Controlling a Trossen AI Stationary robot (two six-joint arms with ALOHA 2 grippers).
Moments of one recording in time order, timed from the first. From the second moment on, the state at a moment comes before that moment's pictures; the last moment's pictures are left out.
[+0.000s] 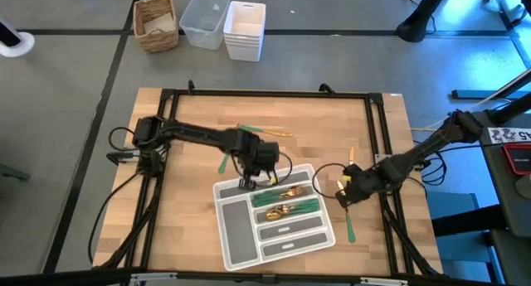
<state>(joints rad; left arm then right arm) 0.00 1.90 1.54 -0.97 0.00 0.14 0.57 1.06 0.64 -0.82 0.00 1.65</state>
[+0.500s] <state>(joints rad) 0.21 1.90 1.54 -0.95 0.00 0.25 0.74 1.23 0.64 -0.70 0.01 1.78</state>
